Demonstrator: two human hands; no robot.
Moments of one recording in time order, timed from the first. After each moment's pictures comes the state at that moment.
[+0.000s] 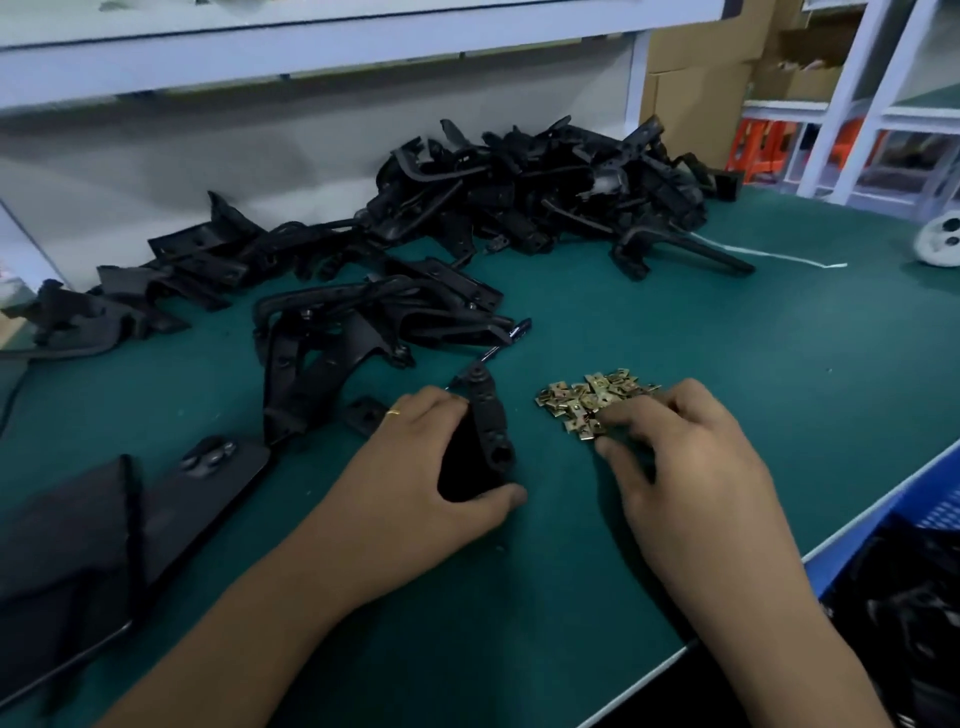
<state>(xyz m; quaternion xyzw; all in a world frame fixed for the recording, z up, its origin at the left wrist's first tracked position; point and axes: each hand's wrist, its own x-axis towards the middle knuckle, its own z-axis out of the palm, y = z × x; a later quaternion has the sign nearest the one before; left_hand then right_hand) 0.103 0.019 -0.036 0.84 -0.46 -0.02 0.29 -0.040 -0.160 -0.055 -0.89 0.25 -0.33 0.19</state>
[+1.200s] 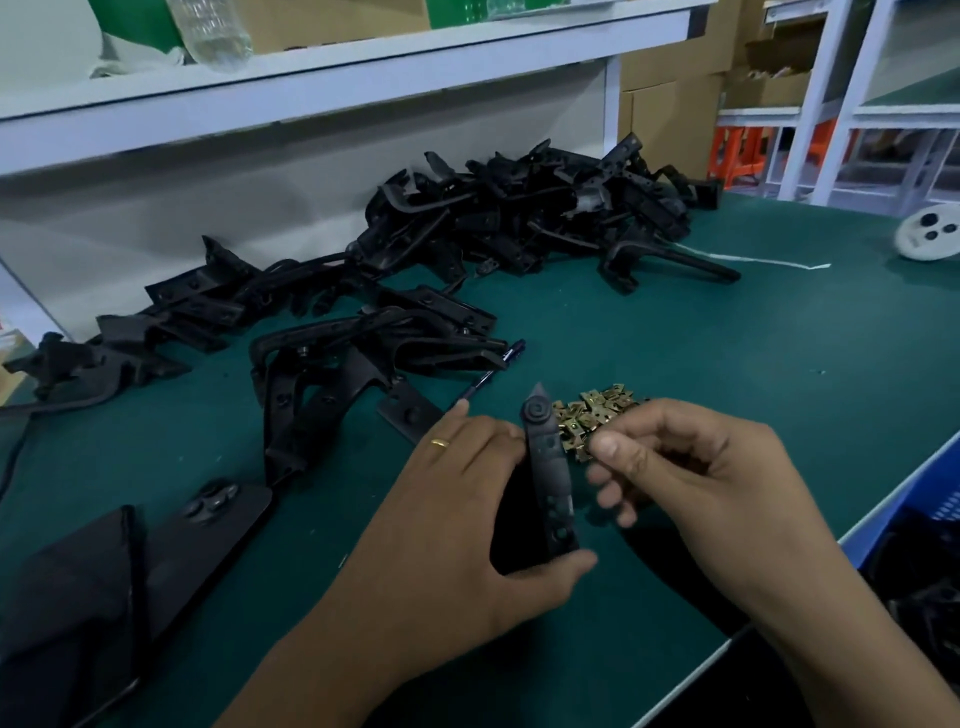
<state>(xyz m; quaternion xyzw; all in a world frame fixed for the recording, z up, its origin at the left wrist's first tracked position) 0.074 0.008 -0.027 0.79 -0.56 0.09 0.24 -0.048 -0.163 -0.034 -0.69 0.11 -0.31 0.64</state>
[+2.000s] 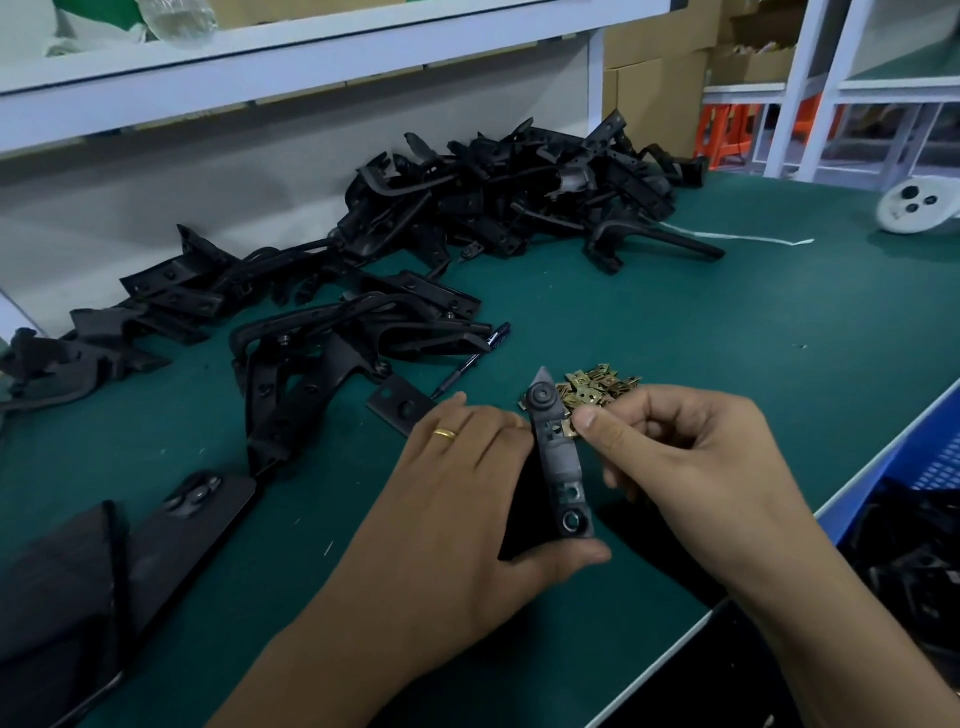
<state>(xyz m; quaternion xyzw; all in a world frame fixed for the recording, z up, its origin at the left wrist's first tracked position) 0.062 0.001 -0.022 0.79 -0.57 0.11 0.17 -0.049 -0.159 -0.032 -0.70 0.17 -0.33 0.61</state>
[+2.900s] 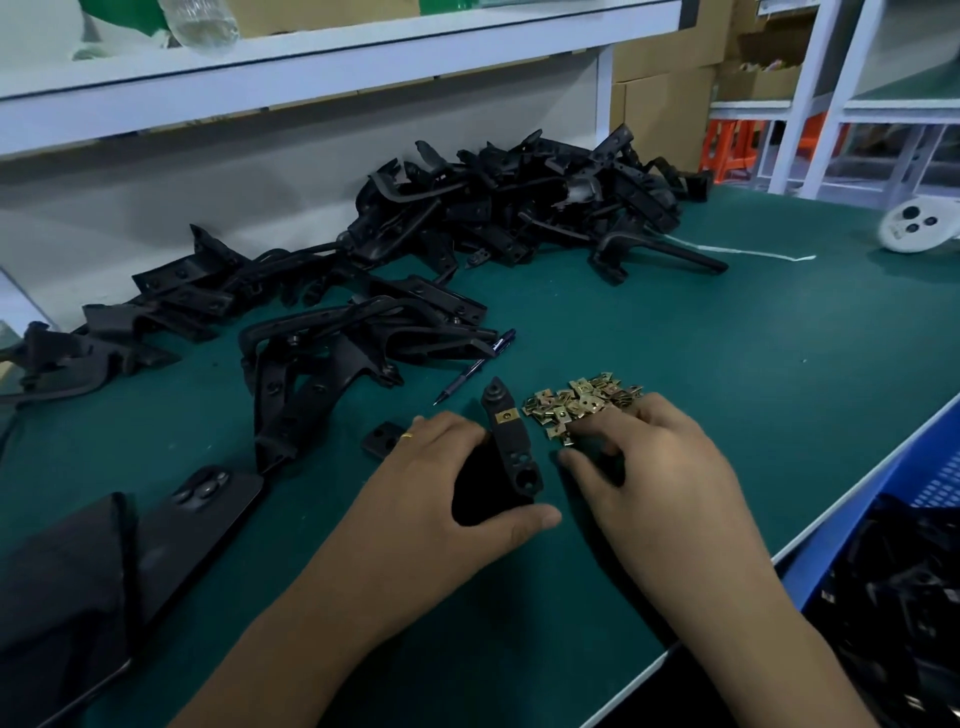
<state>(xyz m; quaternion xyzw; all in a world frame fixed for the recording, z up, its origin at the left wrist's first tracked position) 0.085 0.014 -0.032 0.82 -0.47 -0.03 0.31 -0.035 -0.152 -0.056 -0.89 0.27 -0.31 0.20</state>
